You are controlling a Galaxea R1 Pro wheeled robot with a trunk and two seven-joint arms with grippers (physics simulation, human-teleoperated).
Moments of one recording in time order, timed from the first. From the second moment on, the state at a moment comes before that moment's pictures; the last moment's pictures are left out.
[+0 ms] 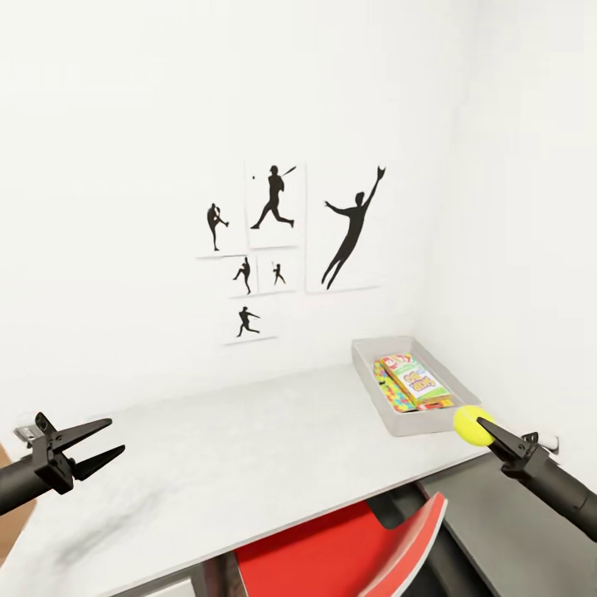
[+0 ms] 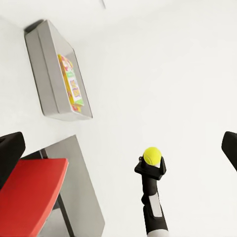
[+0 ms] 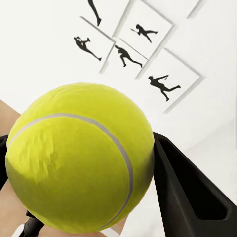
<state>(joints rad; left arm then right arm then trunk) -0.05 0.65 0.23 -1.48 1.63 1.04 -0.49 -0.24 -0.22 -0.63 -1.30 -0.55 0.91 1.25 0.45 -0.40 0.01</state>
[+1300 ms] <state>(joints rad) -0.05 0.65 0.23 -1.48 1.63 1.04 -0.49 -0.24 -0.22 -0.63 -1.30 -0.55 0.91 1.25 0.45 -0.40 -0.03</state>
